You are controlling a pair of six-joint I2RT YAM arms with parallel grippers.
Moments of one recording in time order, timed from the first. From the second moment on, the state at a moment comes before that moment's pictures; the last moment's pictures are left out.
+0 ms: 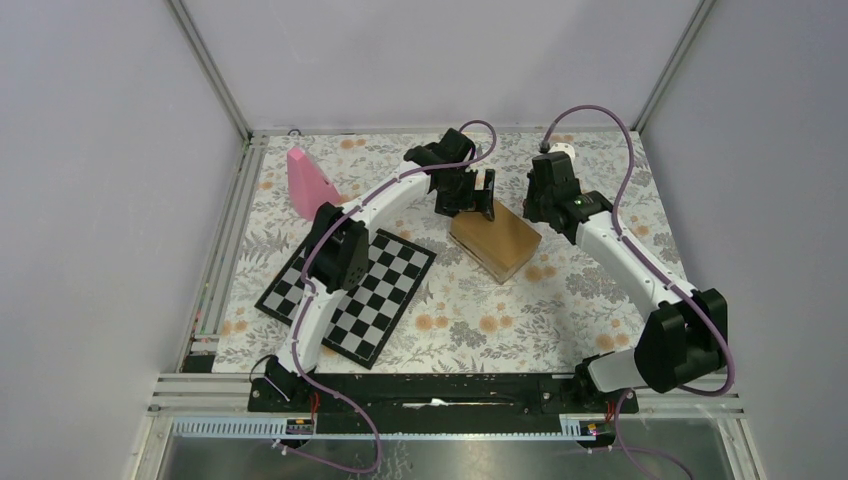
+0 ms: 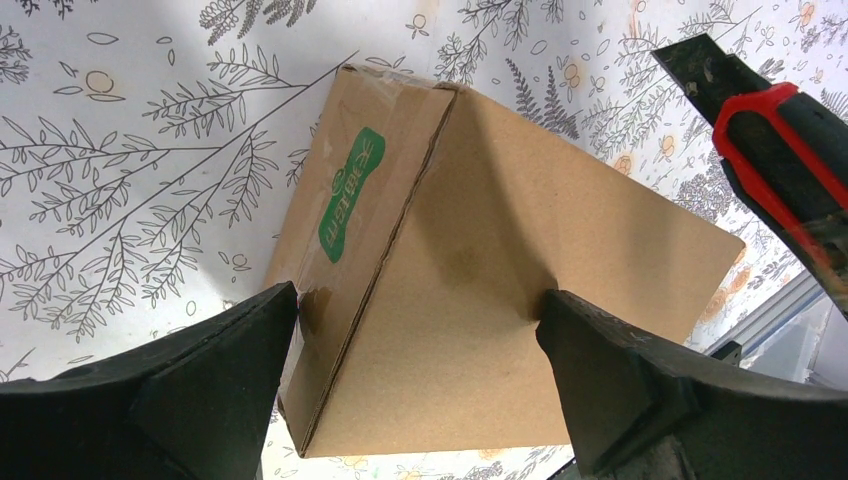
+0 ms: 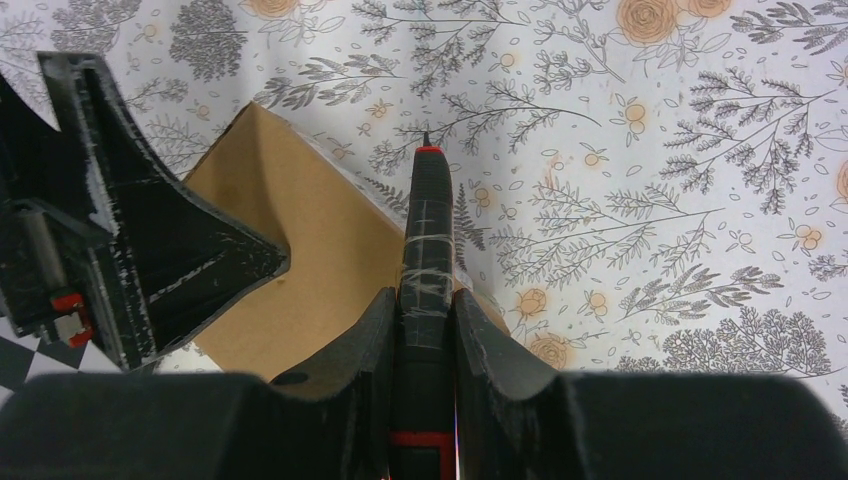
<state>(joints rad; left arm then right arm) -0.65 2.35 2.17 -0.82 0.30 -0.48 0.36 1.40 1.15 -0.51 0.27 0.36</state>
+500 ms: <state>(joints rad) -0.64 2.38 2.19 -0.79 0.29 -0.50 0.31 1.43 1.13 -0.44 0.24 0.39</state>
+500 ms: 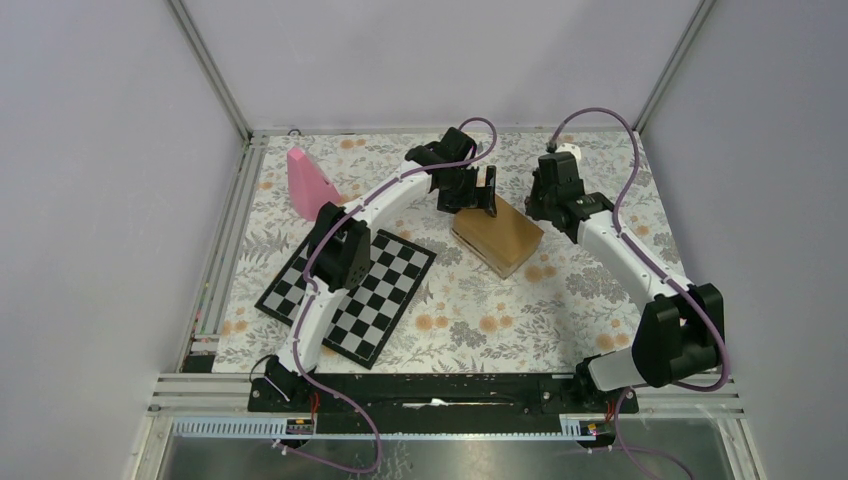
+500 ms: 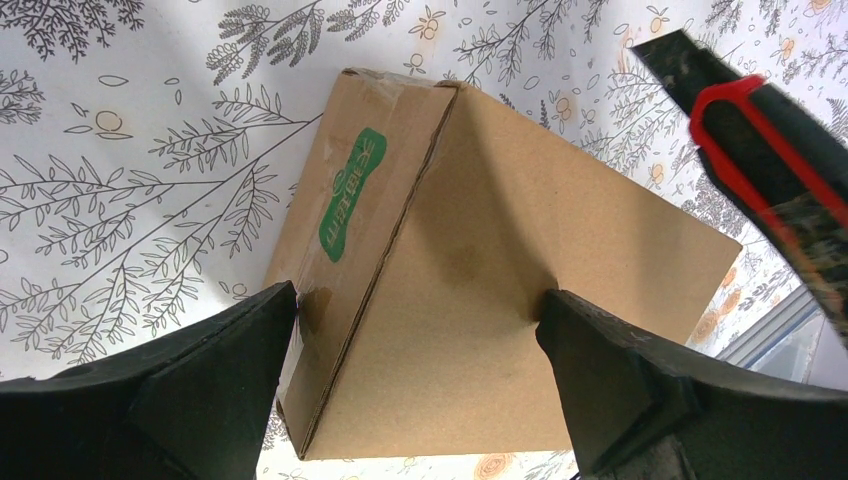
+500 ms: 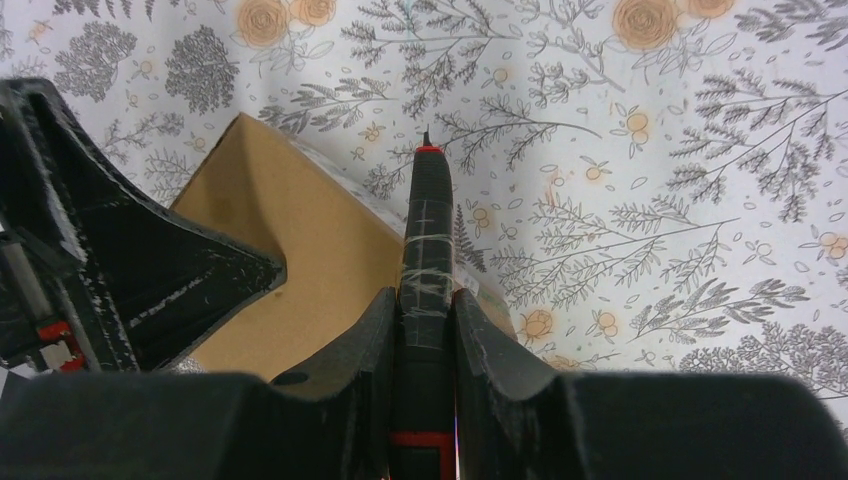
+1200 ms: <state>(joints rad) -0.65 2.38 2.20 -0.75 0.23 -0.50 0.31 1.25 1.01 -0.42 0.19 0.45</state>
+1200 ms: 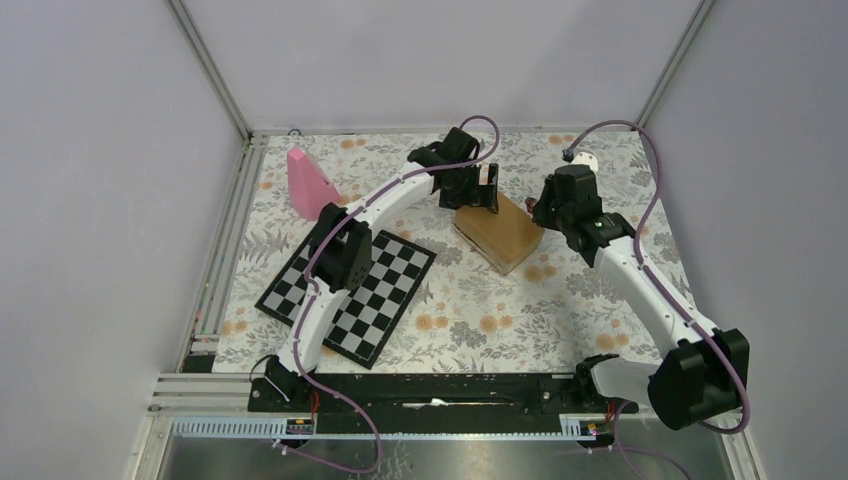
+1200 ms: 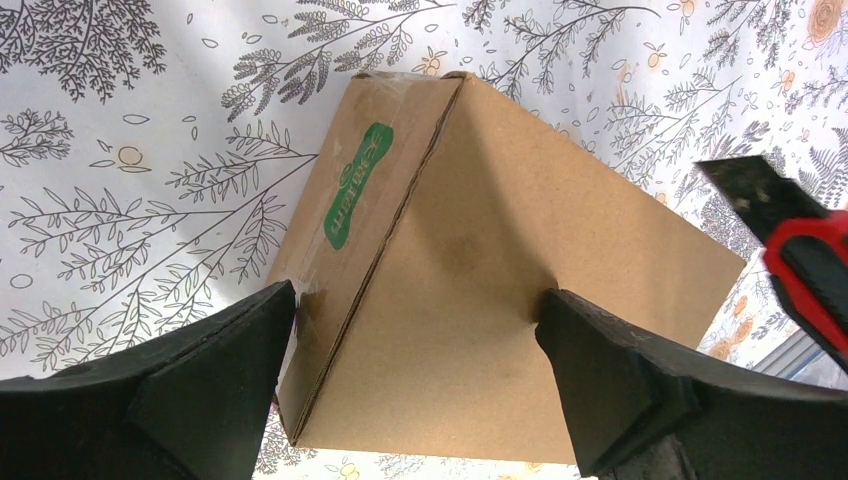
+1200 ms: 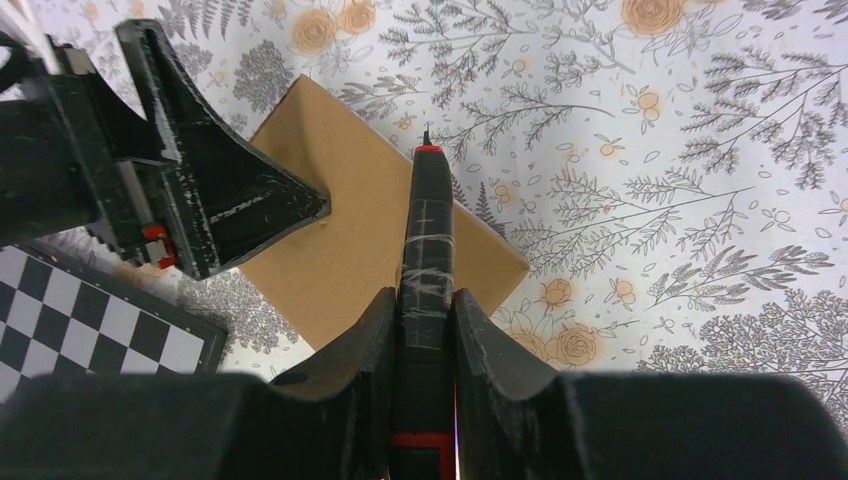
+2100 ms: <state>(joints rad) -0.70 2.26 1.99 -0.61 0.12 -0.53 0.39 1.12 0.95 -0.48 0.35 0.43</state>
